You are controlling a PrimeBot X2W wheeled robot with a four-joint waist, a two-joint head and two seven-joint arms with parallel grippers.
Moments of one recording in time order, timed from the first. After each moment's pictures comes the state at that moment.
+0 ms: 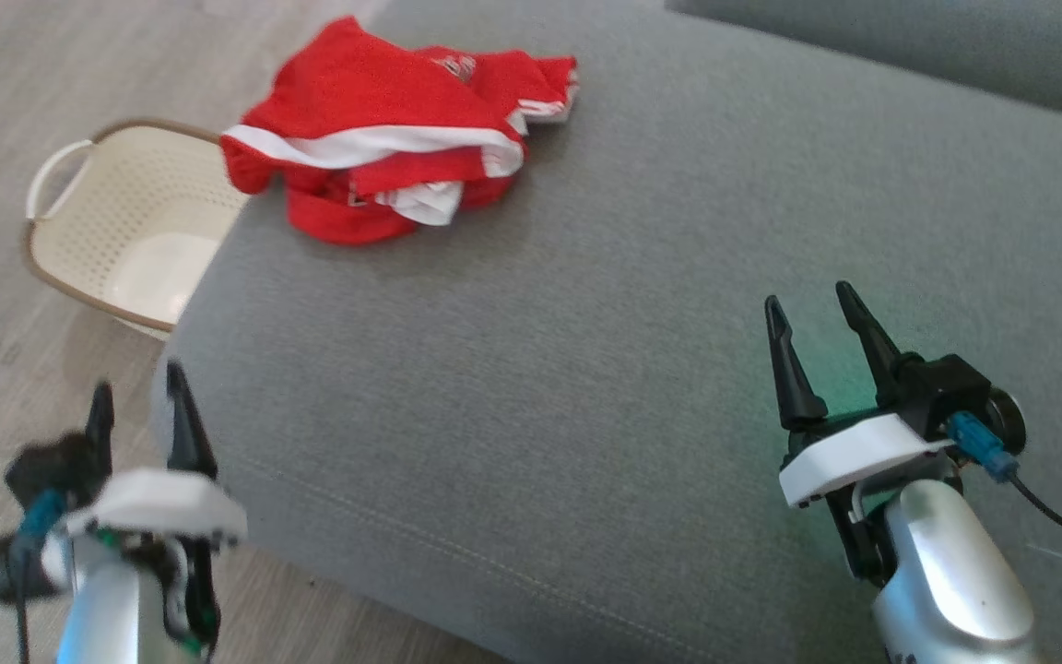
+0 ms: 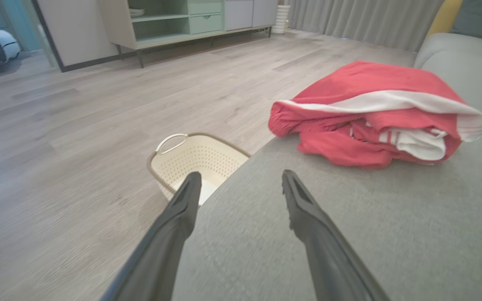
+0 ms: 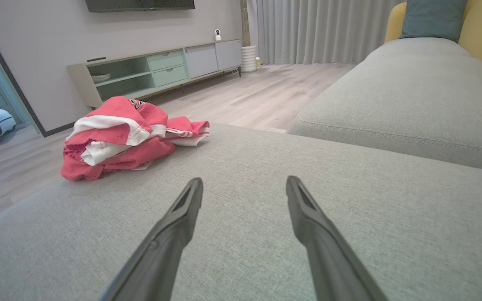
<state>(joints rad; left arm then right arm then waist) -0.16 0.03 0.12 0.42 -0.14 0.03 -0.25 -0.28 -0.05 0.12 0.48 0.07 0.13 -0.25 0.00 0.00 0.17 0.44</state>
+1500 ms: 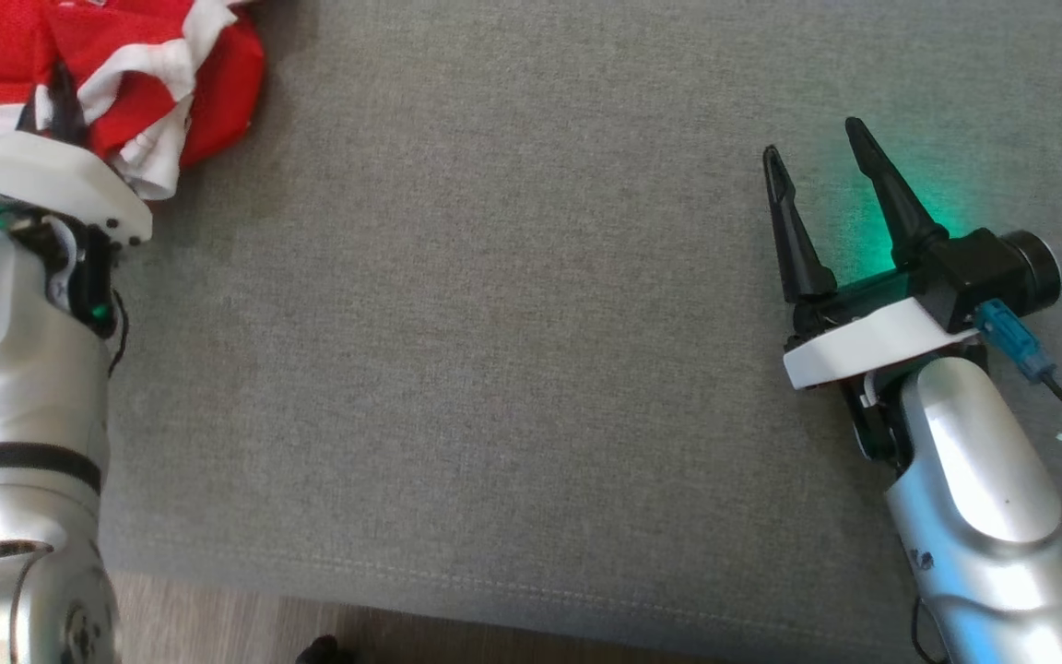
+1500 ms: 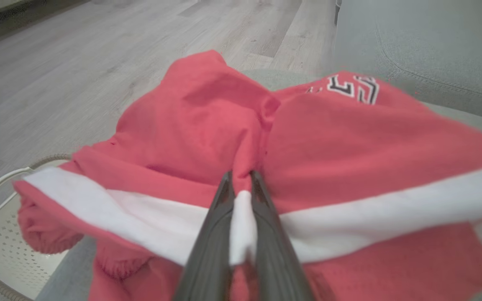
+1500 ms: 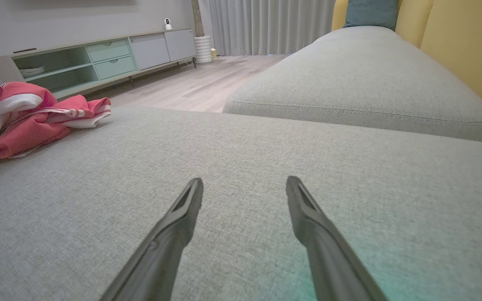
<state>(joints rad) -0.97 0.19 0.10 1.17 -0.16 -0.13 -0.26 -0.46 -0.11 0.20 0.37 0.06 0.13 -0.26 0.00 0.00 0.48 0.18</state>
